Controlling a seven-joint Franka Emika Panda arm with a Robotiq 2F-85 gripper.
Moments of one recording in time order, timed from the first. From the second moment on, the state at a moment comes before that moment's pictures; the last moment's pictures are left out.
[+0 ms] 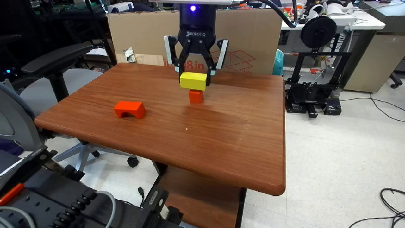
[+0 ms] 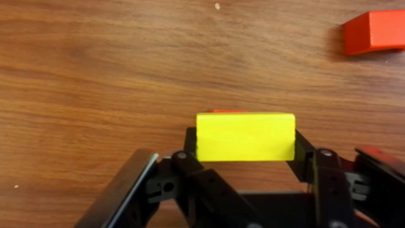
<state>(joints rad) -0.11 0.75 0.00 -1.56 -0.03 2.01 -0.26</state>
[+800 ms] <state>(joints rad) -0.11 0.77 -0.01 -1.49 -0.02 1.90 -0.19</state>
